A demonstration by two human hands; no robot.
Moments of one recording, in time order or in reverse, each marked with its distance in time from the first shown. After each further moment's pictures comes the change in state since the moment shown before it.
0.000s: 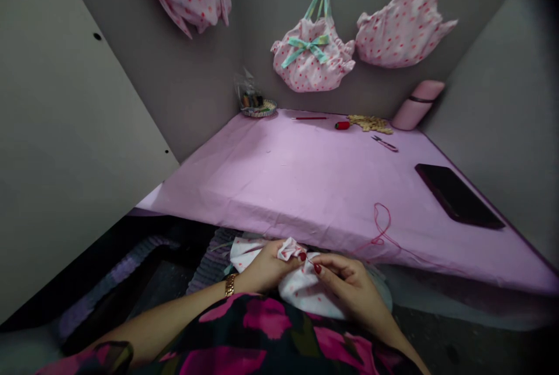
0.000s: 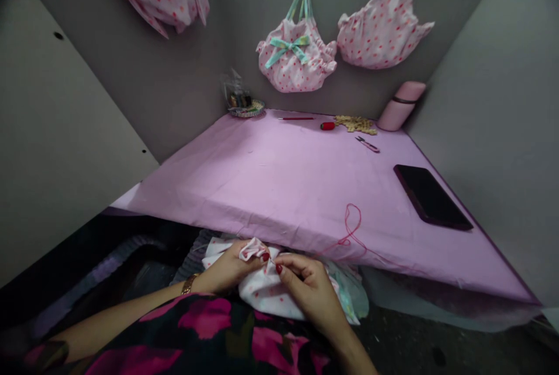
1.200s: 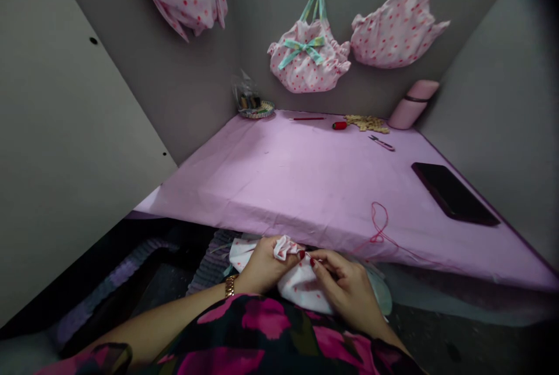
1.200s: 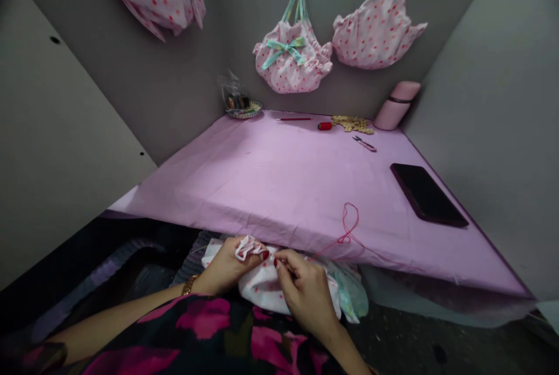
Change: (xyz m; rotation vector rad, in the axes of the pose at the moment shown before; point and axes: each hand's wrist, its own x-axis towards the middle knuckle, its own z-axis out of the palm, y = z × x) left_hand 0.000 0.002 -0.001 0.215 0.139 0.156; right_hand -0.006 -0.015 0.008 -0.578 0.193 -0.205
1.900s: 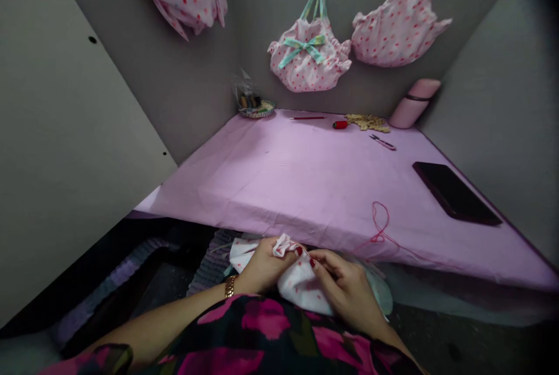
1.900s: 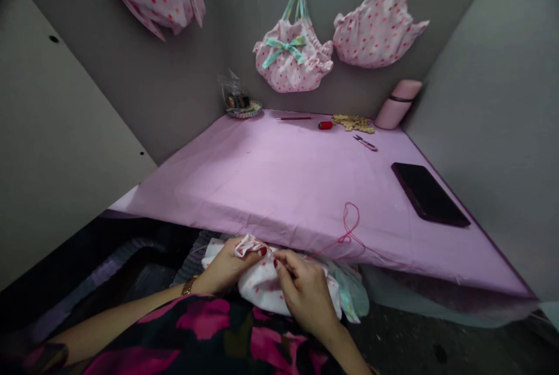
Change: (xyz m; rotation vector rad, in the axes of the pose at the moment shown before) left_hand -0.001 -0.004 0.003 -0.211 -0.004 -0.134; right_hand 0.000 0.001 0.001 0.016 -0.037 -0.031
